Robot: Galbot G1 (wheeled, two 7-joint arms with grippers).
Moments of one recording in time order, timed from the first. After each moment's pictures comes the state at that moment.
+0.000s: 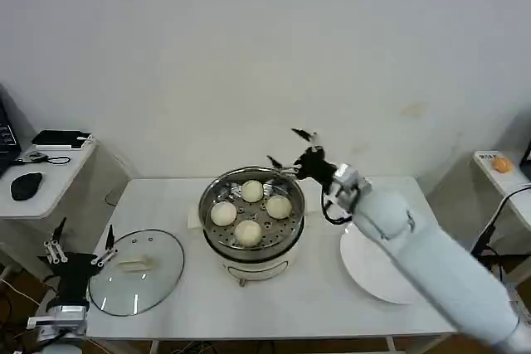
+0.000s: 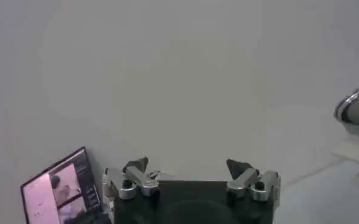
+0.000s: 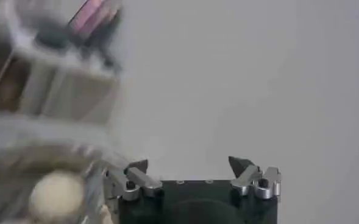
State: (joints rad) left arm 1.60 -1.19 -0.80 -2.03 0.19 -0.01 -0.18; right arm -0.64 0.94 -0.01 1.79 0.38 -0.09 -0.08
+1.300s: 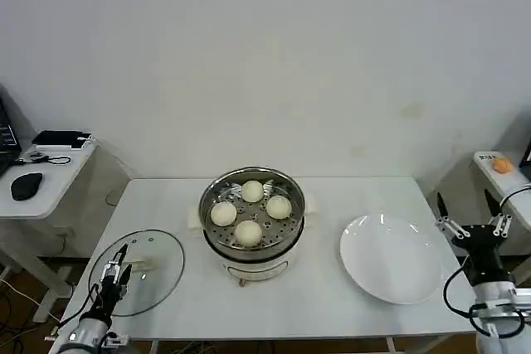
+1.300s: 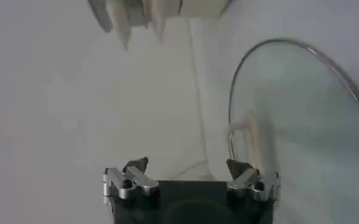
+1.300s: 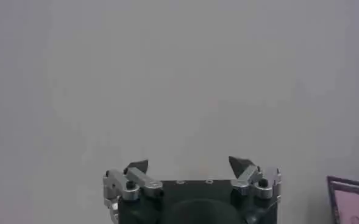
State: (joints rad) left arm 1.46 -1.12 -0.68 -1.60 1.30 -0.09 -0.20; right arm -1.51 1.22 0.94 2.04 0.31 0.15 -0.09
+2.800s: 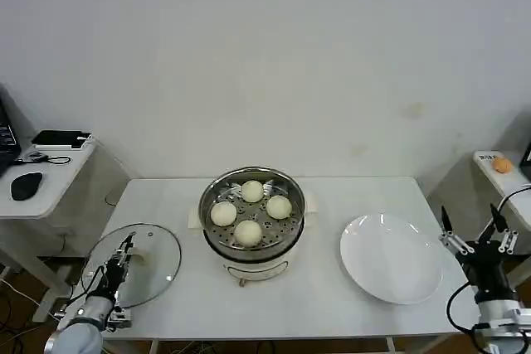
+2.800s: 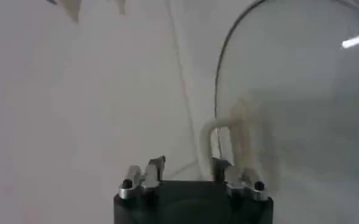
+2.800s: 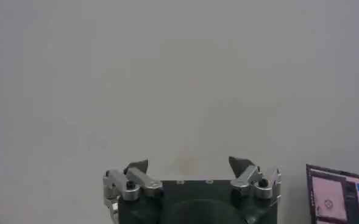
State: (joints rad) left arm 1.28 -1.11 -0.63 -1.41 1.31 -0.11 -0.23; right arm -1.59 1.27 0.96 2.08 0.28 0.18 -0.10
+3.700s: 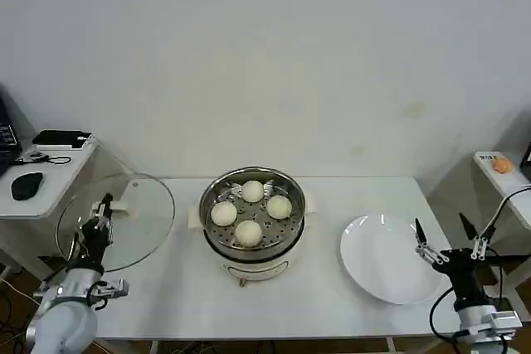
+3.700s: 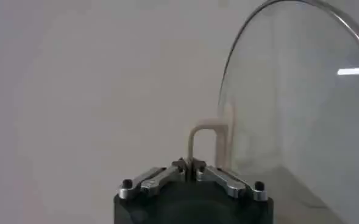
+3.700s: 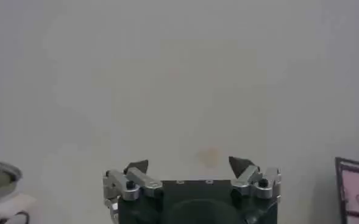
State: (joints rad) left arm 1.36 -1.05 -0.67 -1.86 1.09 0.12 -0.13; right arm -1.62 1.28 0.89 2.06 0.26 0.17 -0.14
